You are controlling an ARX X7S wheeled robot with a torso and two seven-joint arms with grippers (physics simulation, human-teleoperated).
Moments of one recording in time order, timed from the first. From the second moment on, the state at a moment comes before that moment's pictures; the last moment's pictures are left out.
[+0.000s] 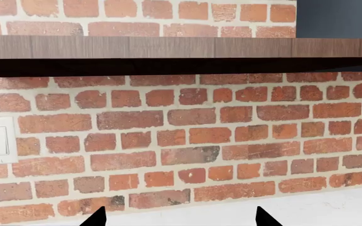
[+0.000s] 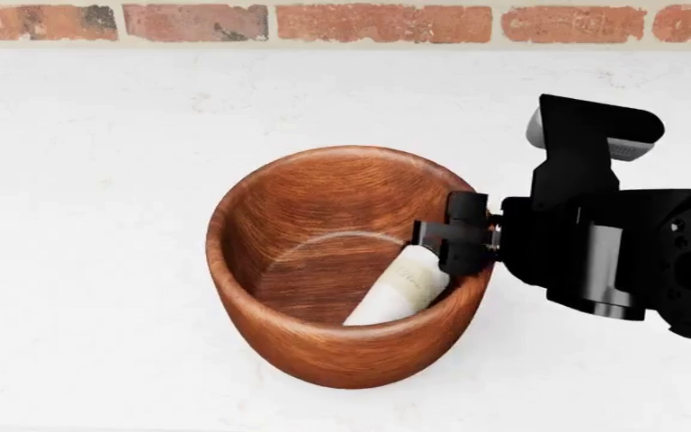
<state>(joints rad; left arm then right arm) -1.21 -0.94 0.36 0.35 -1.45 -0.75 -0.57 1.38 0.56 -0.97 0.61 1.61 0.89 0.41</state>
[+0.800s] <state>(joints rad) -1.21 -0.92 0.37 0.34 -1.46 -0.76 -0.59 1.31 0.77 -0.86 0.15 1.45 0.57 0.48</state>
